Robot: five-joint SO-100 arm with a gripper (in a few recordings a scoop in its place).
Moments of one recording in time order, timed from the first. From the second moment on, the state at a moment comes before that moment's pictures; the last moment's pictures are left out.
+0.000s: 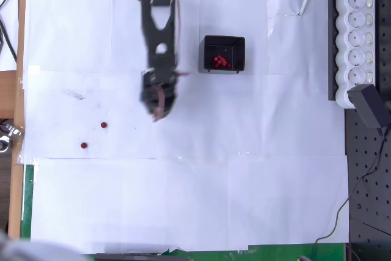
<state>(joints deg) -12.5 93.3 104.2 70.5 -120.5</state>
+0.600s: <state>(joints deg) -44.8 80.8 94.7 82.4 -137.2</state>
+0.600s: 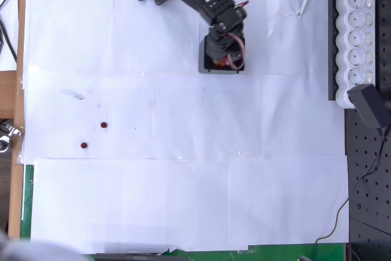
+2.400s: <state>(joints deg) 16.1 102.7 58.1 -7.8 -99.1</state>
